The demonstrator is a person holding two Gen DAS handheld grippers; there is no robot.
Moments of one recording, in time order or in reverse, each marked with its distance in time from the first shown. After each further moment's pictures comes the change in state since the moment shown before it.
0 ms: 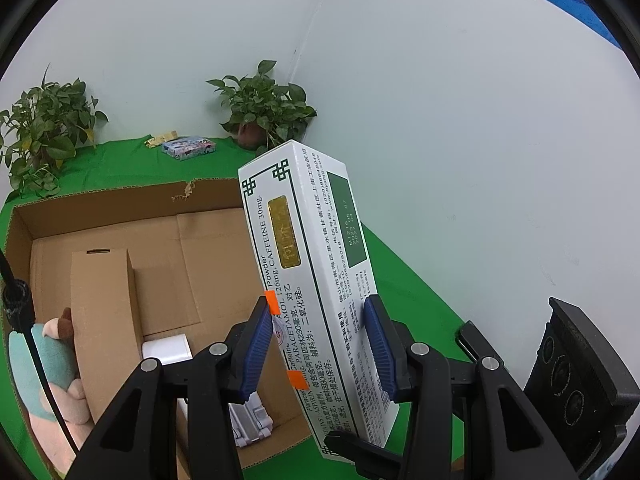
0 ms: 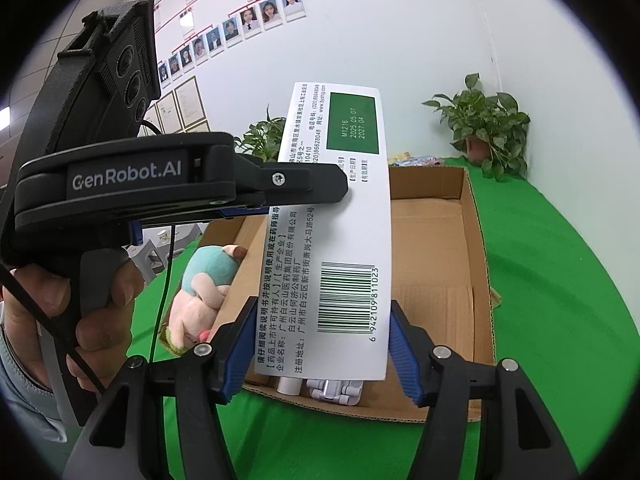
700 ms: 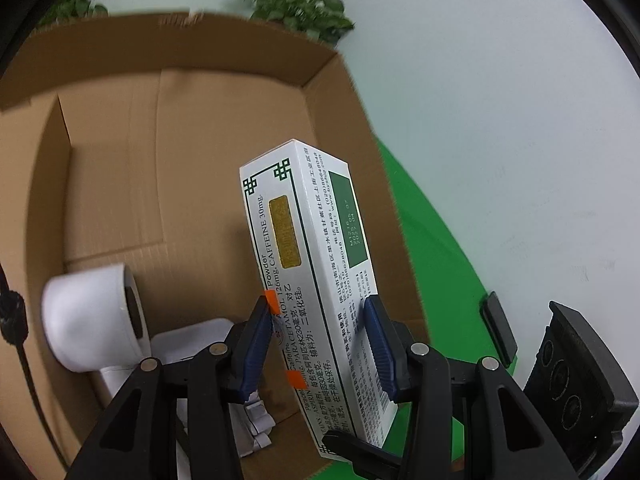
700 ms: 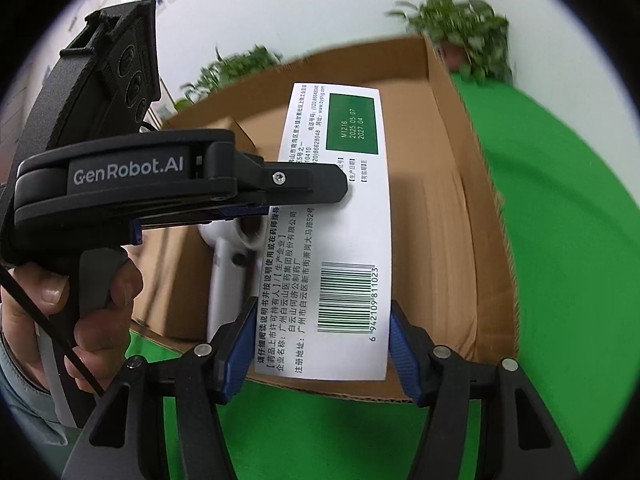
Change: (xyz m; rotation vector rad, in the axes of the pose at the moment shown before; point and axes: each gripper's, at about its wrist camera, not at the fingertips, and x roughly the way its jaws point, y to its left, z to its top) left arm 0.168 0.083 -0.060 -0.176 0.275 -0.056; right arm 0.079 -0.057 -0.057 0.145 0.257 -0.030
